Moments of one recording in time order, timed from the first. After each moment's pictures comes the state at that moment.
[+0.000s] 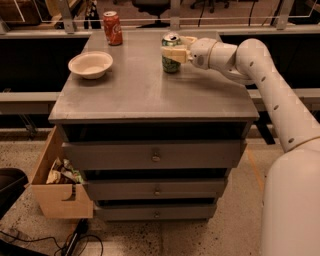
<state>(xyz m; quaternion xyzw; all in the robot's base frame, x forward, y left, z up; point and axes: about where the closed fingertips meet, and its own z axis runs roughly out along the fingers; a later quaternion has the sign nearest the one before) 0.833 -0.055 0.913 -0.37 0.62 0.30 0.63</state>
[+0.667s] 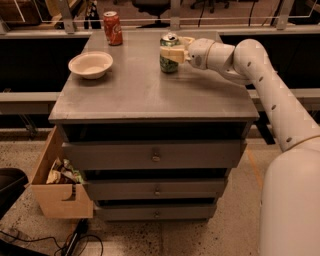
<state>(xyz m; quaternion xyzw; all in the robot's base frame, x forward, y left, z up) 0.833 -0.048 0.912 -0.37 0.62 0.31 0.62</state>
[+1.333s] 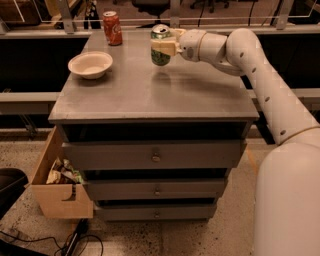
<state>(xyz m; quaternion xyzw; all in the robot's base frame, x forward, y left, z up) 0.829 -0.020 0.941 -0.39 0.61 0.31 0.63</state>
